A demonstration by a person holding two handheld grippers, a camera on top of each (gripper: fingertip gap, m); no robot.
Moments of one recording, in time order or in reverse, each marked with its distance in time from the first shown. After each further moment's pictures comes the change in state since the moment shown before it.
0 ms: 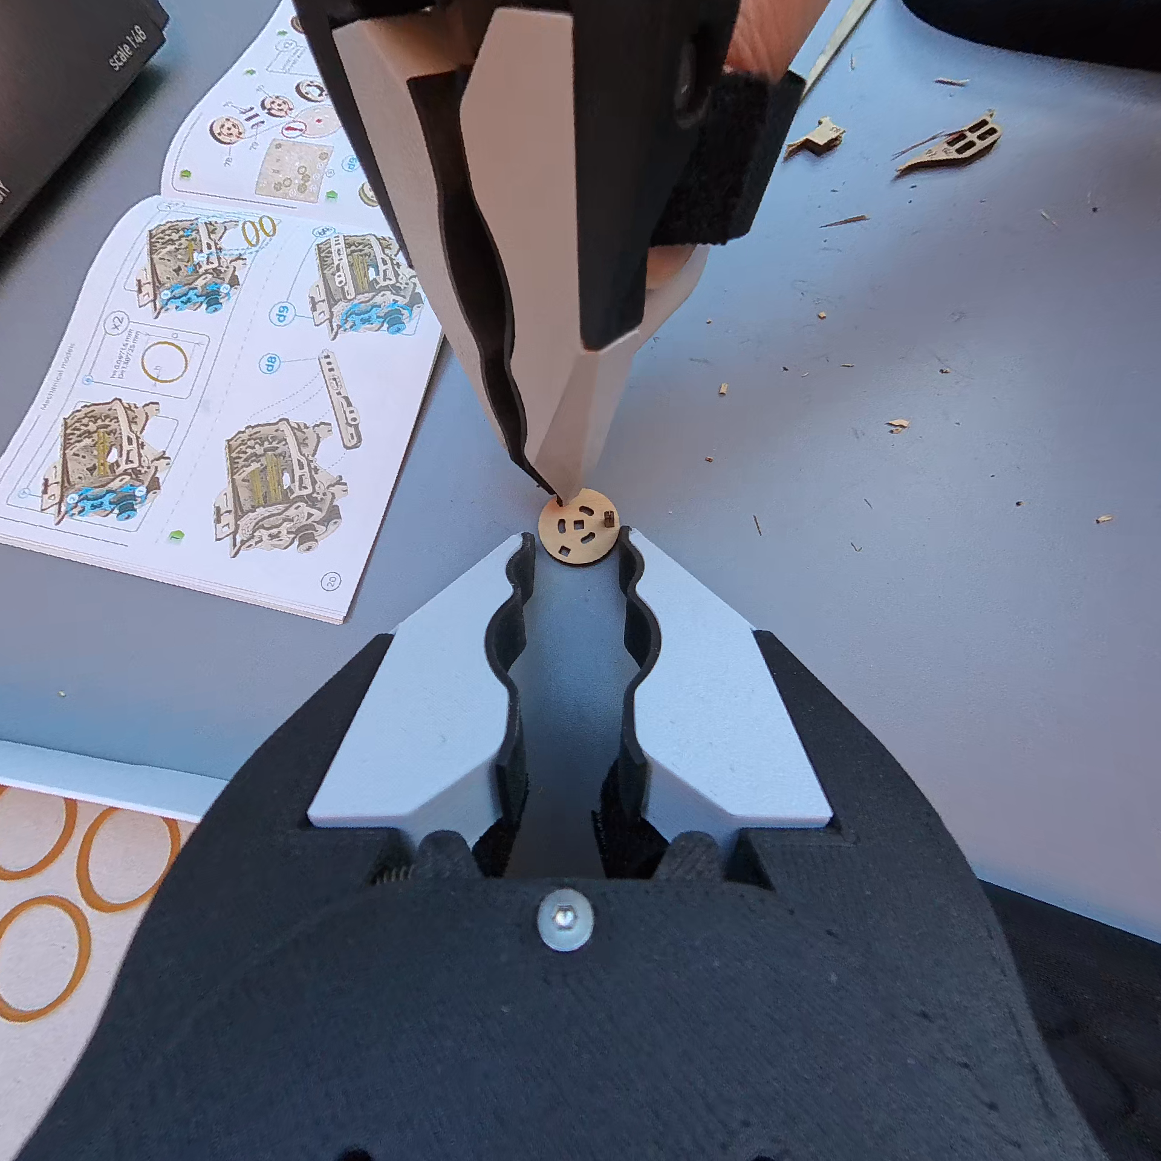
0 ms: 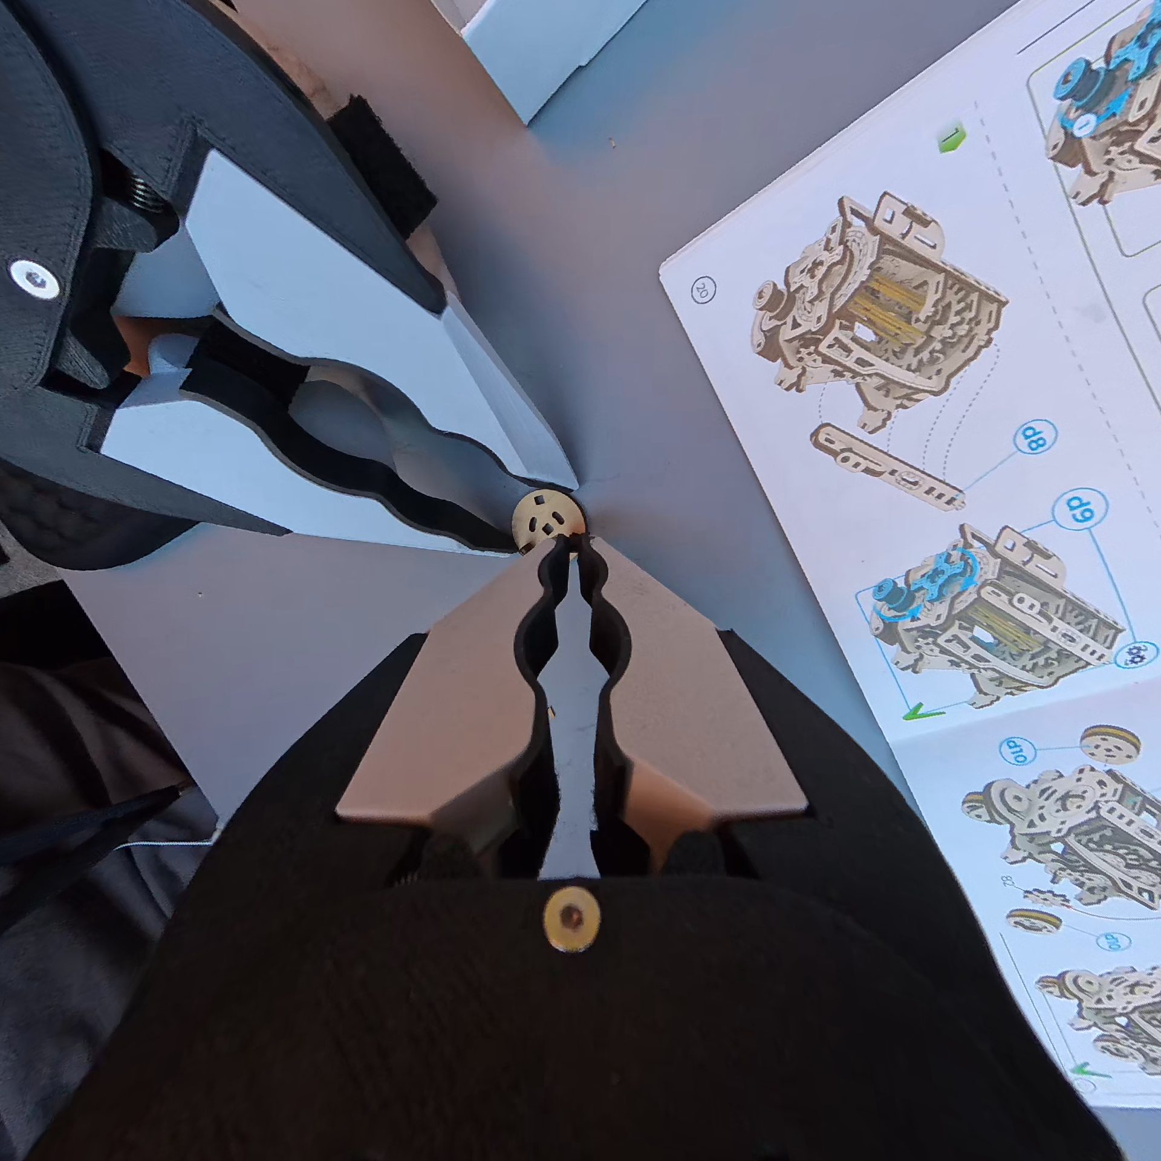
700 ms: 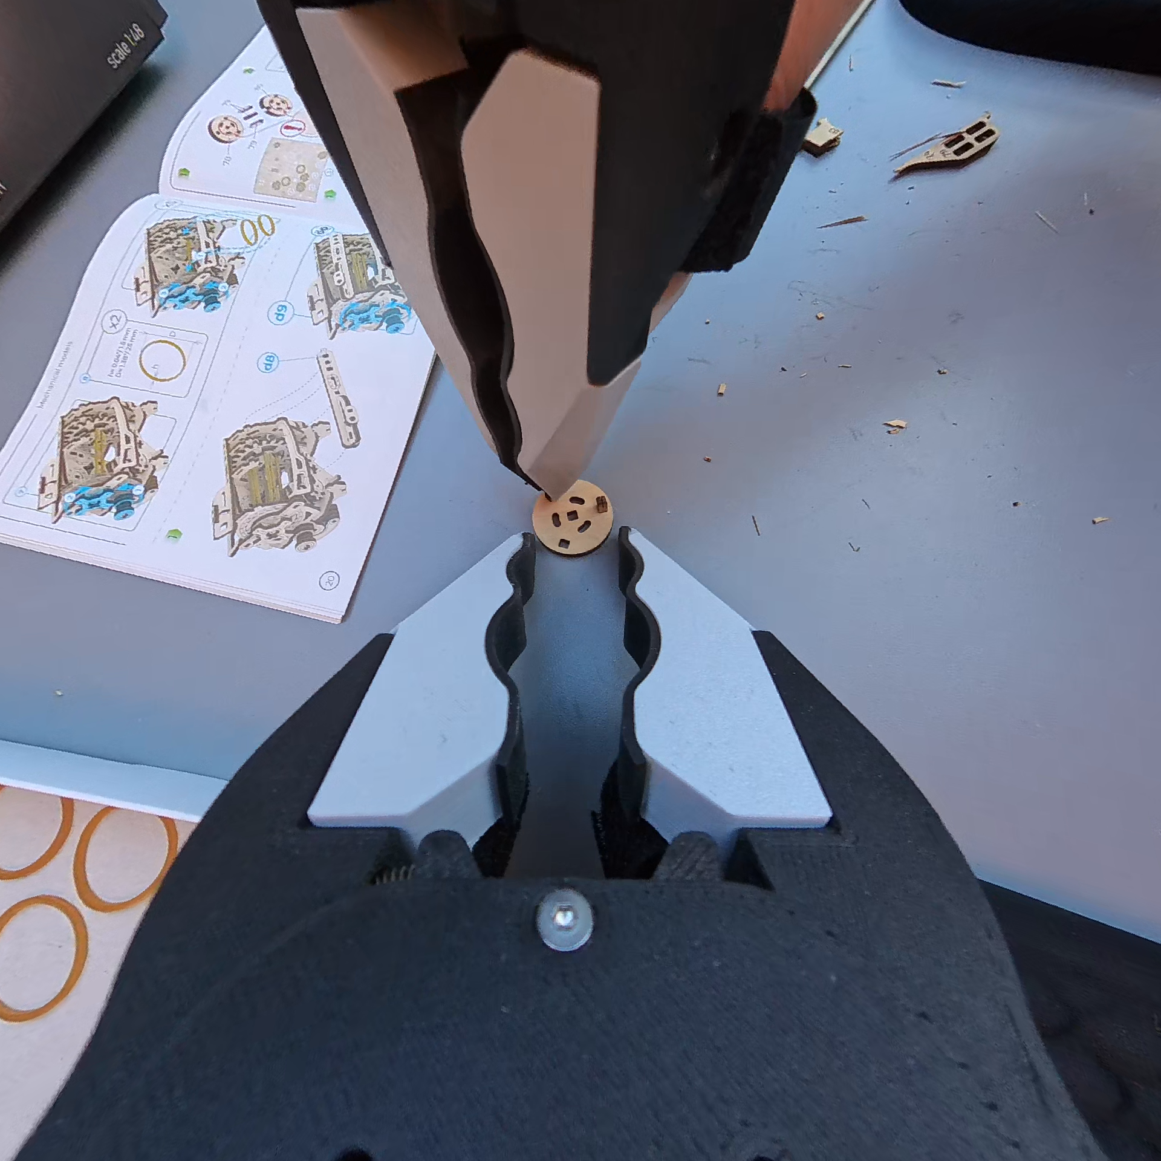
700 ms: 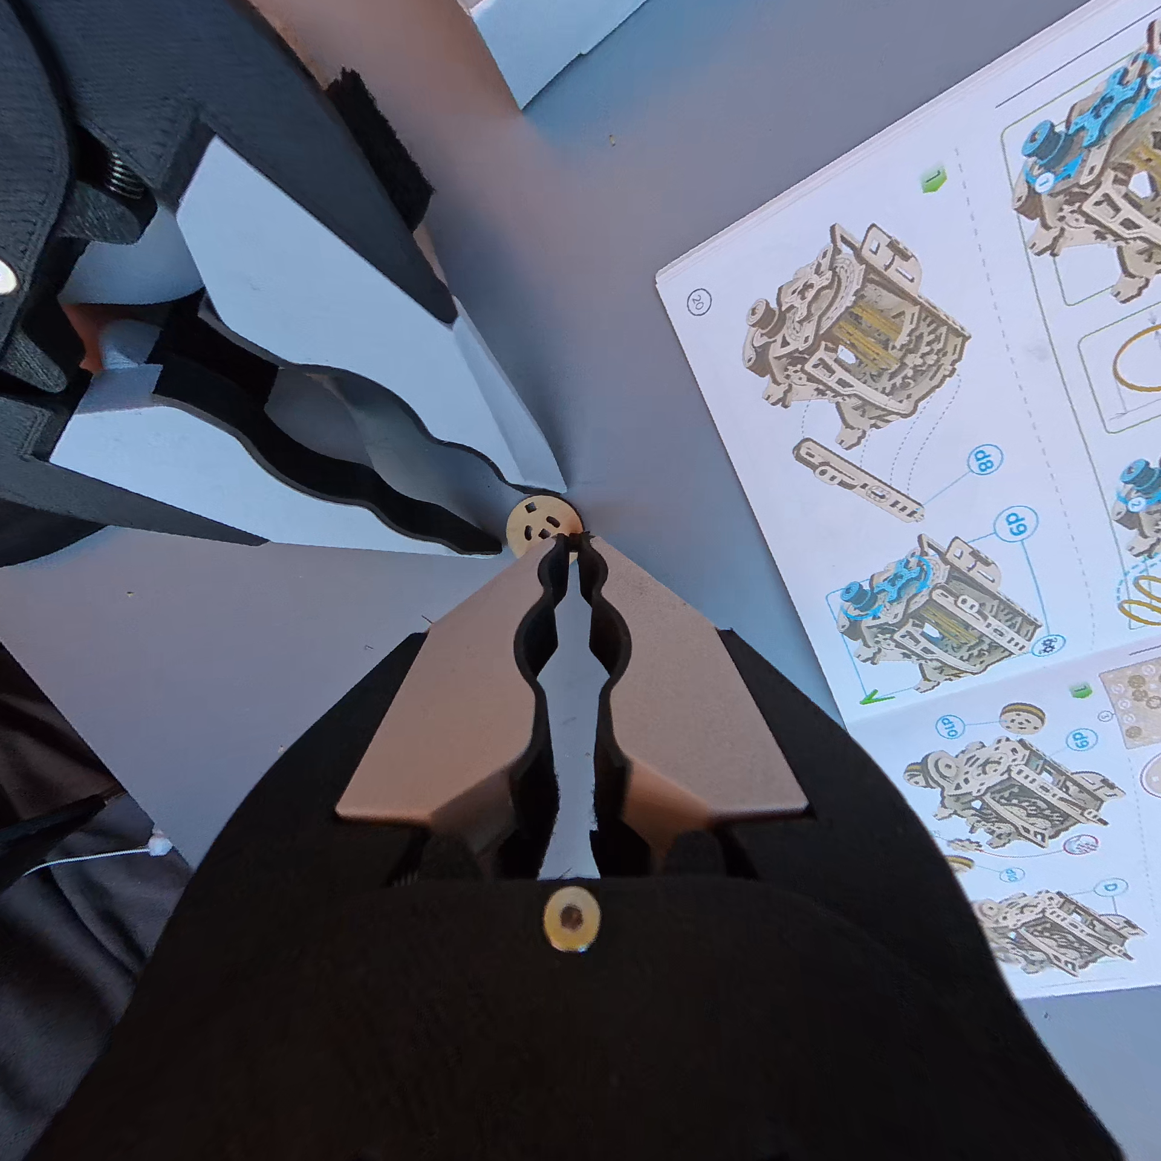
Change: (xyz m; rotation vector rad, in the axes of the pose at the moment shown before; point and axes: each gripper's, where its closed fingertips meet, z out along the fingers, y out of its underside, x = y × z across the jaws) left arm 0.000 0.000 0.000 0.001 0.002 -0.003; right arm 0.004 -0.001 -0.001 -0.061 0.122 -0.067
